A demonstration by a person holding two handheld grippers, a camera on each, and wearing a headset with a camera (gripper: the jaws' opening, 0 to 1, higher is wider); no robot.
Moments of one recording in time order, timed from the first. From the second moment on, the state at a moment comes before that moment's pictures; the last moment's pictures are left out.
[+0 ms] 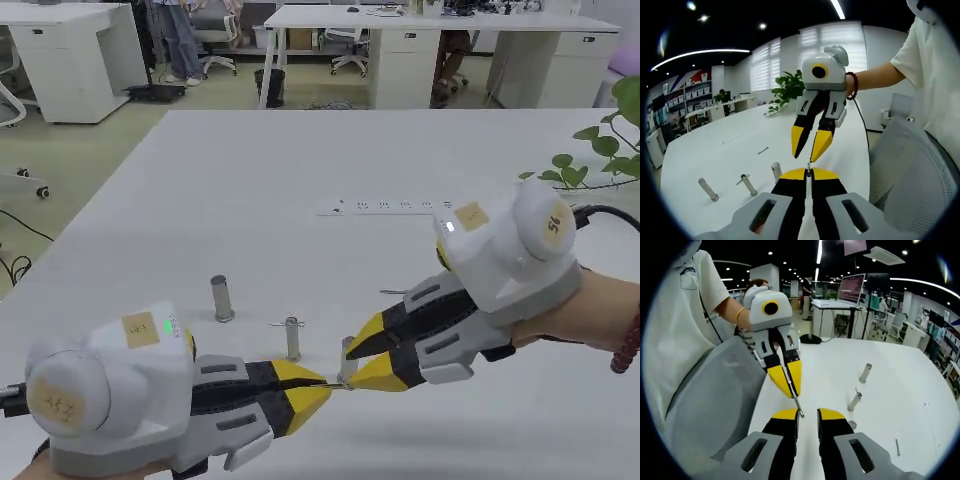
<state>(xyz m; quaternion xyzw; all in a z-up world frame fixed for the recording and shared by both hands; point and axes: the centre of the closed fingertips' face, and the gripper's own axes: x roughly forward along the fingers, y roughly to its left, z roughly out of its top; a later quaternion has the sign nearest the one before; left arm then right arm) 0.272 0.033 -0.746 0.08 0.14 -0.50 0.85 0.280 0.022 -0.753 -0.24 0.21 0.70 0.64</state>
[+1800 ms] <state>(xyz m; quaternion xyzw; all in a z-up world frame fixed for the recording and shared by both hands) 0.277 0.025 -0.756 0.09 0.13 -0.49 0.85 0.279 -0.005 -0.783 -0.33 0.27 0.69 0.59</state>
